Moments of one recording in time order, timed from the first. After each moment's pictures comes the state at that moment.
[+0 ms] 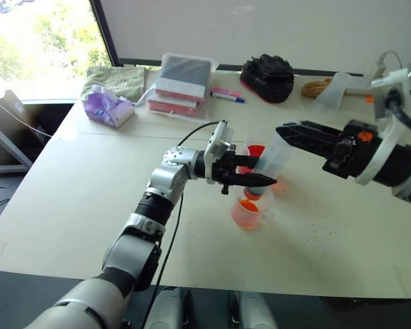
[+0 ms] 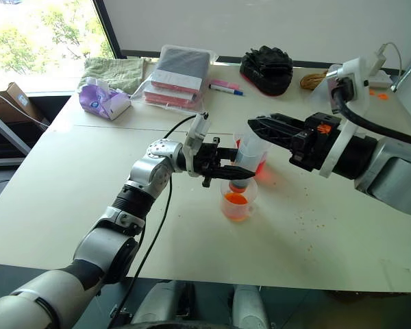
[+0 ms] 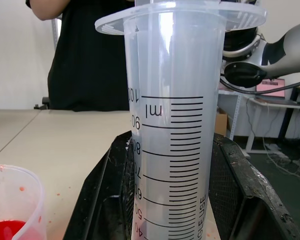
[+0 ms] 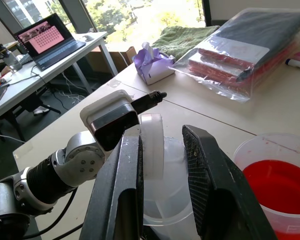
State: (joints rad) left arm -0.88 0.03 -0.16 0.53 -0.40 0.15 -1.44; right arm -0.37 -1.20 -0.30 -0.55 1.93 0.80 -0.08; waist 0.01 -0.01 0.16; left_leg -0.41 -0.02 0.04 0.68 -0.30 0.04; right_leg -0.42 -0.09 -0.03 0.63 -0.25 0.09
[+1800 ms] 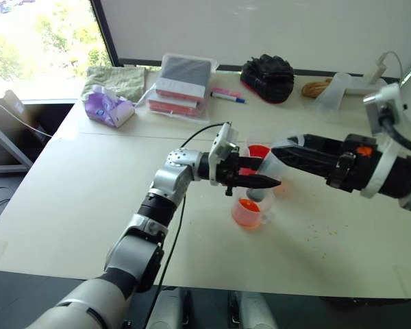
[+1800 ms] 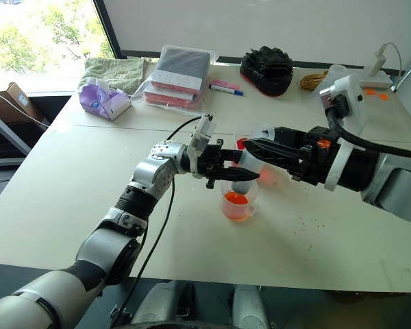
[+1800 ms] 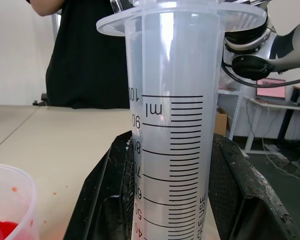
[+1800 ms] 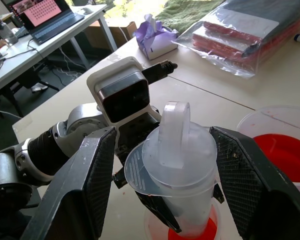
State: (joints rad) left arm -0.88 0.01 -0.17 0.52 -0.39 0.17 -1.39; right arm -0.27 -1.31 -0.39 -0.52 1.91 0.88 0.04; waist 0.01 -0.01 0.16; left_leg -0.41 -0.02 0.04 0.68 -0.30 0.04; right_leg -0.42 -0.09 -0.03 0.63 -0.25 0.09
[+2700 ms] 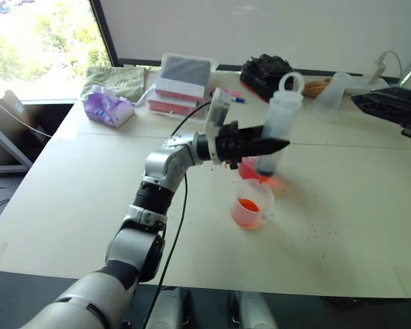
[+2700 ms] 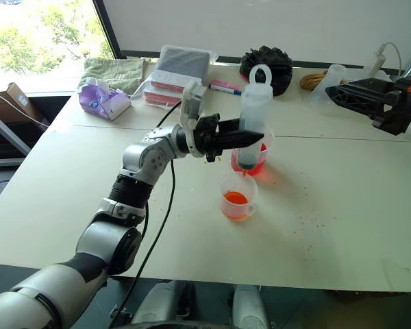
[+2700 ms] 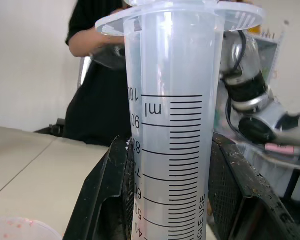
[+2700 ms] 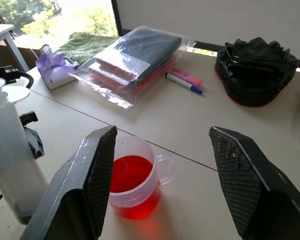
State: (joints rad) left arm -1.02 0.03 0.00 0.41 -0.61 0.58 -1.14; right arm -0.43 -1.31 -0.50 -0.15 1.43 1.03 0.32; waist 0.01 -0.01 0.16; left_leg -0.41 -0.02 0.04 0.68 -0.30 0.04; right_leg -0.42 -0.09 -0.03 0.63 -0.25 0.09
